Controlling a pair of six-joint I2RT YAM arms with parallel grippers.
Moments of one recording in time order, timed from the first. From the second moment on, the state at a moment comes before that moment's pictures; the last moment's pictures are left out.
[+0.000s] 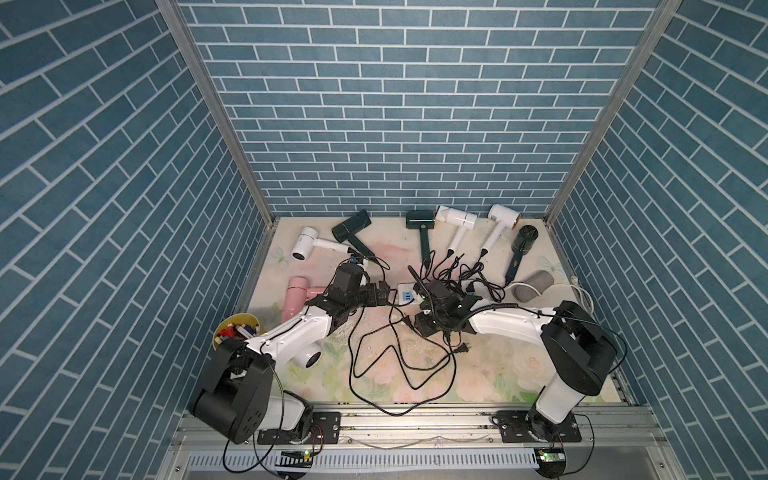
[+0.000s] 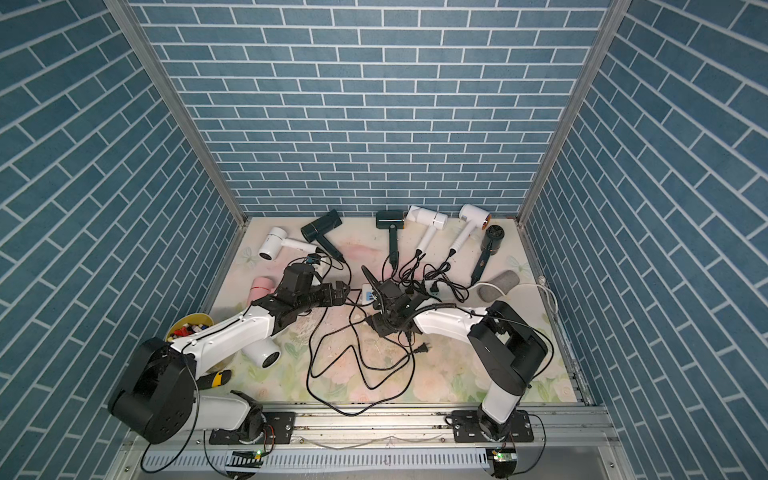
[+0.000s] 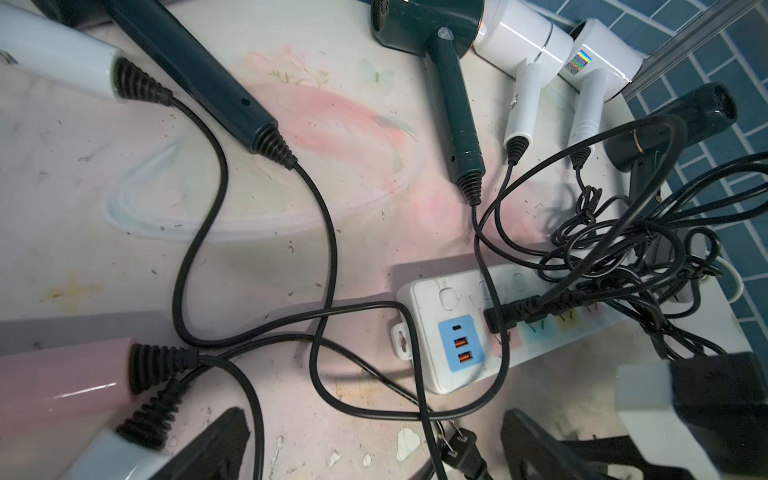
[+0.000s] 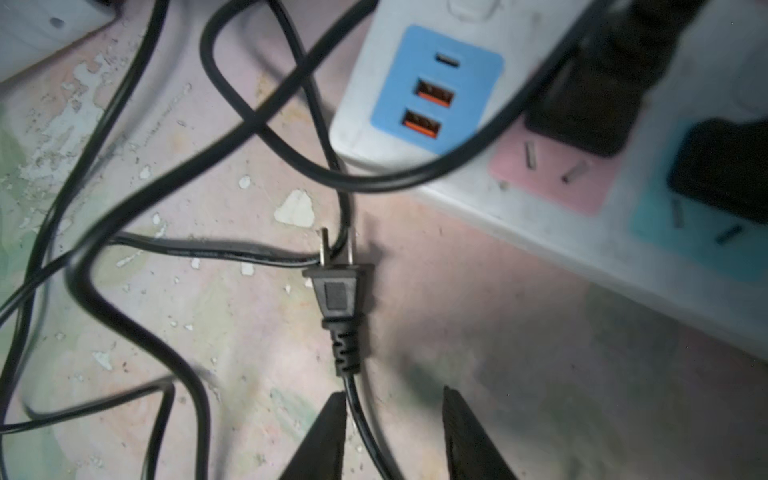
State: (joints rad) left arm -0.45 1.38 0.75 -0.05 0.08 -0.45; right arm 0.90 1.72 0.99 -0.32 -0.05 0.33
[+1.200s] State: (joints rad) left arm -0.44 1.40 0.78 -0.04 0.15 -0.46; right arm 0.94 1.78 1.00 -0.32 0.09 0.34
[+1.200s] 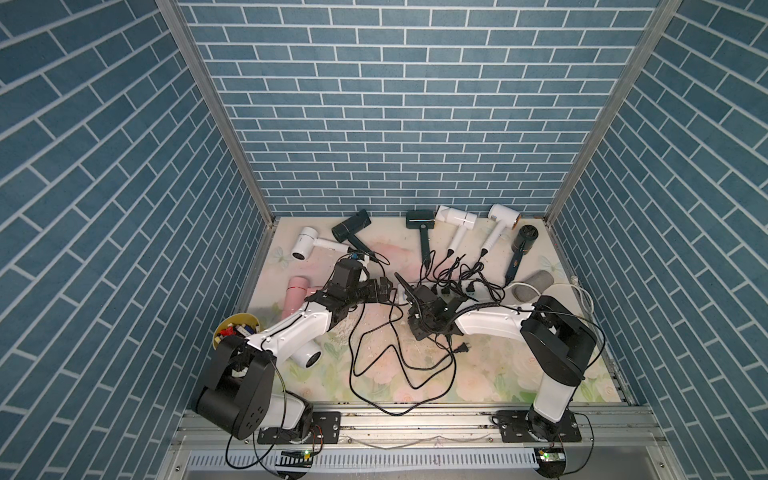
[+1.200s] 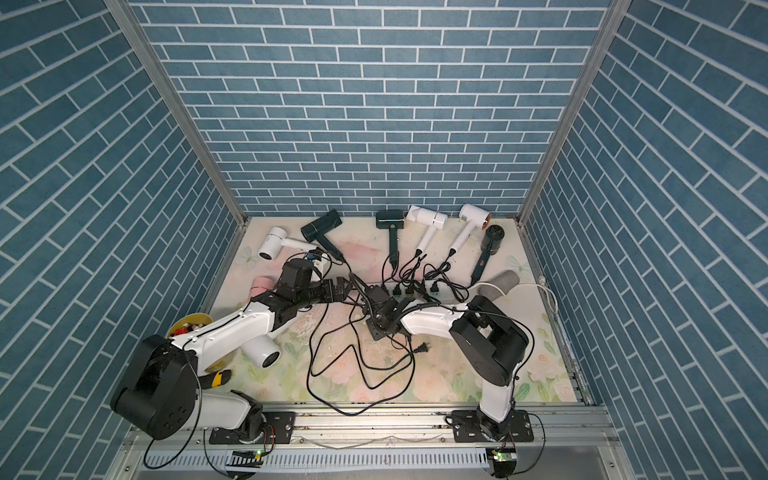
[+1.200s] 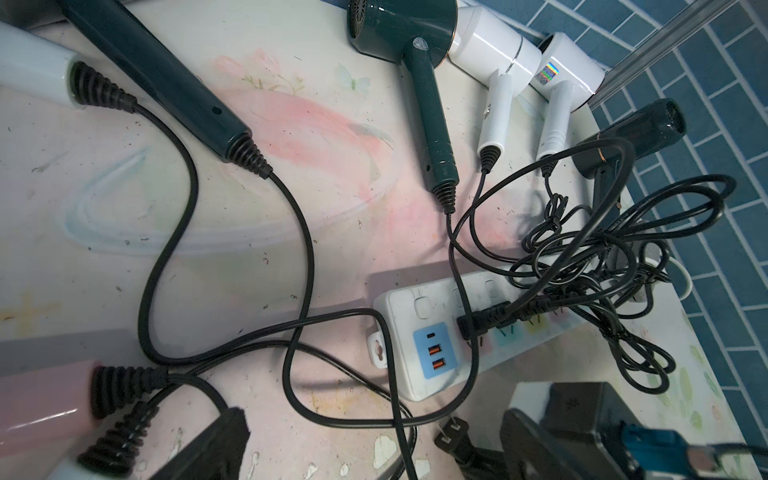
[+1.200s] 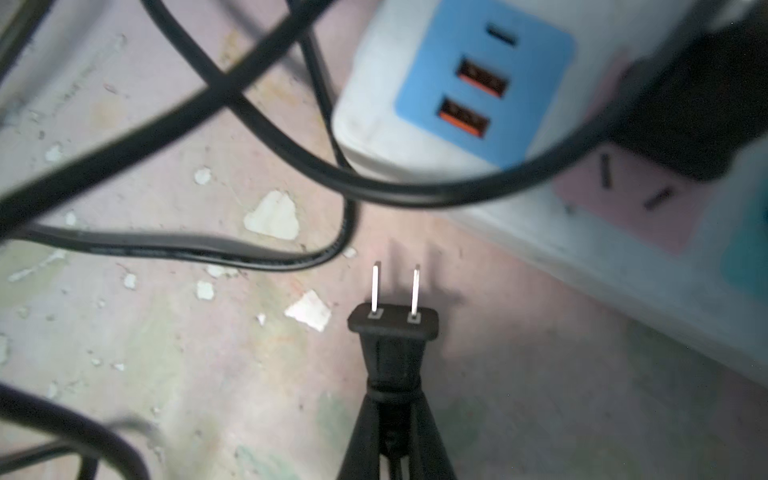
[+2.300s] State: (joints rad) left arm -0.39 2.03 1.26 -0.11 0.55 -0.45; right arm 0.80 1.64 0.79 -0.17 0.06 0.42
